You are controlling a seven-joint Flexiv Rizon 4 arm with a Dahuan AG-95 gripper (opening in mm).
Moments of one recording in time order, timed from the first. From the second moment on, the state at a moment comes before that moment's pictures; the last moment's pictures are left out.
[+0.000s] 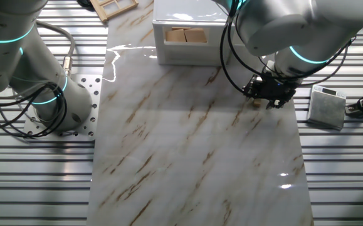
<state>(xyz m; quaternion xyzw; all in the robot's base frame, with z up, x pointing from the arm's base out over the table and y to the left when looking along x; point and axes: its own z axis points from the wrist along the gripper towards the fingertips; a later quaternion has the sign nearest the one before) 0.593 0.008 0.015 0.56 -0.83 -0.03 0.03</state>
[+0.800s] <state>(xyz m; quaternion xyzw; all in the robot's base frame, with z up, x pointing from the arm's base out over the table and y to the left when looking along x) 0.593 0.010 0.013 0.56 -0.83 -0.03 0.03</state>
